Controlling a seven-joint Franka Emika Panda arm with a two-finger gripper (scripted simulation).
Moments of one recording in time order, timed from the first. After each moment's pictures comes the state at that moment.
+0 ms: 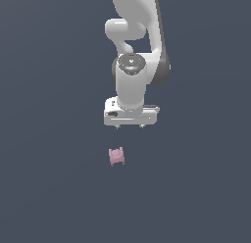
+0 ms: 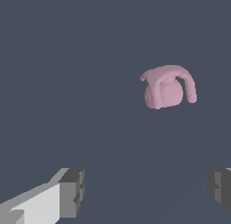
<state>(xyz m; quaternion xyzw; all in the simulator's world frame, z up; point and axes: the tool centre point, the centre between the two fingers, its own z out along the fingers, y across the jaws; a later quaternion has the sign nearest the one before) -0.001 0.018 0.162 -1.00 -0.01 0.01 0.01</state>
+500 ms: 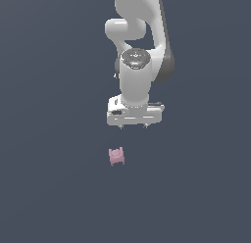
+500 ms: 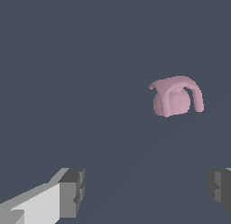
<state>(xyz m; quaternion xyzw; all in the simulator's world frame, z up) 0.007 0.034 0.175 -1.00 -0.02 0.00 0.02</state>
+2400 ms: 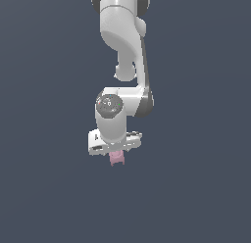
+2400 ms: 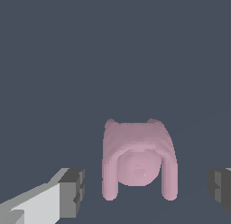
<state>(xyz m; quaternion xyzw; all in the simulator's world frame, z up) 0.077 -0.040 0.090 -1.00 -0.09 0.00 0.00</state>
